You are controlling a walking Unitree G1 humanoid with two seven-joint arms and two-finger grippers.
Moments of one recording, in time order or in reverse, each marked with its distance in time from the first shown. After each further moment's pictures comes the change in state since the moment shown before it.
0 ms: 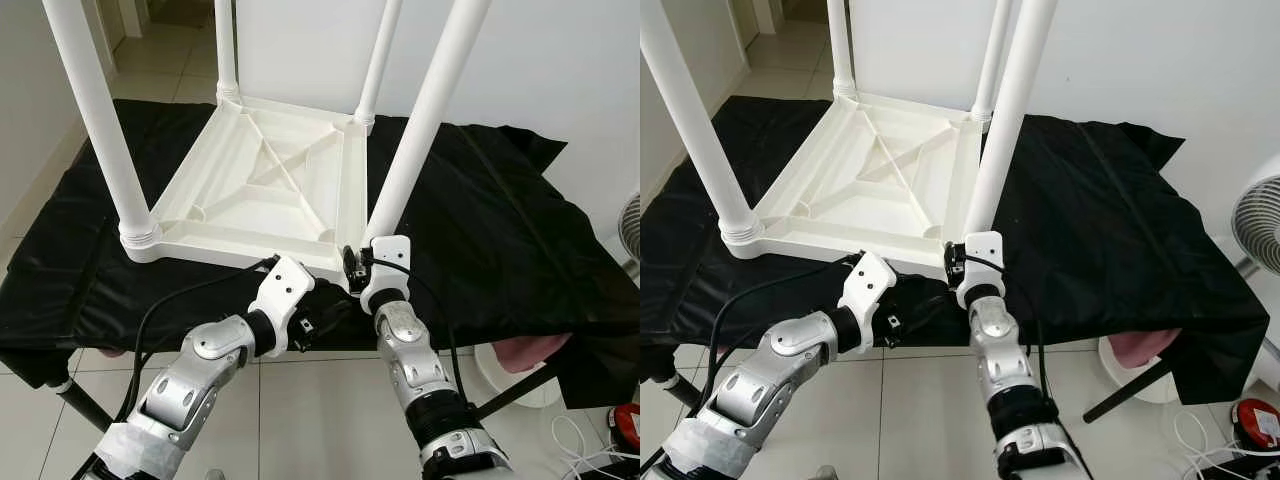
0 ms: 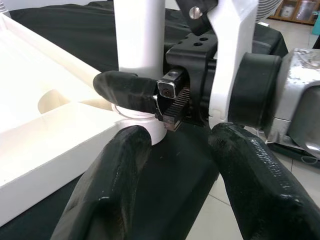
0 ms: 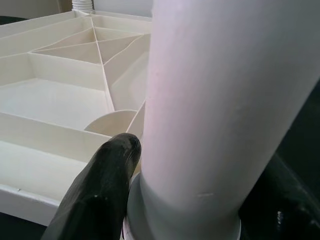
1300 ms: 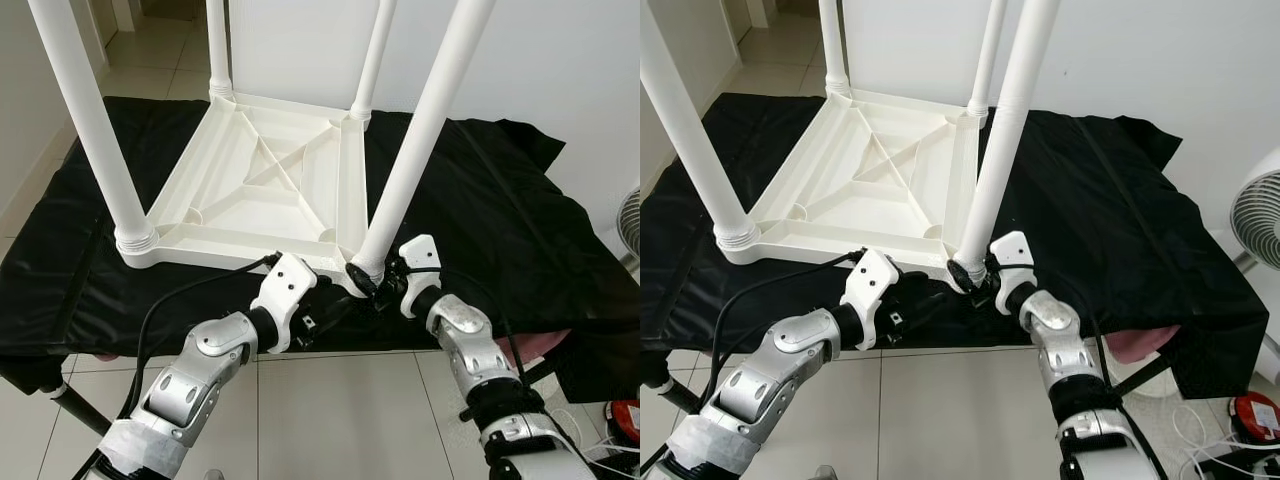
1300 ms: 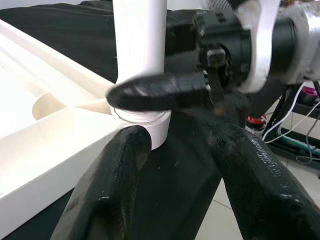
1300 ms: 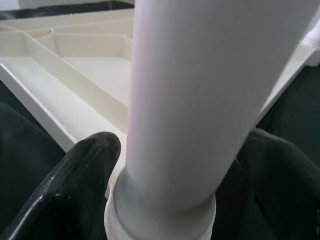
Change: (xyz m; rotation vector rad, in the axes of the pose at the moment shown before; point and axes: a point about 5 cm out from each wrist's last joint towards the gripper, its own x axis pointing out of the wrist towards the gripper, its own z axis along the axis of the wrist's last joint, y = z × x) left arm 0.003 0.000 0.002 -0.001 -0.009 -0.004; right arm 0.010 -0.048 0.017 -0.162 -0.042 0.572
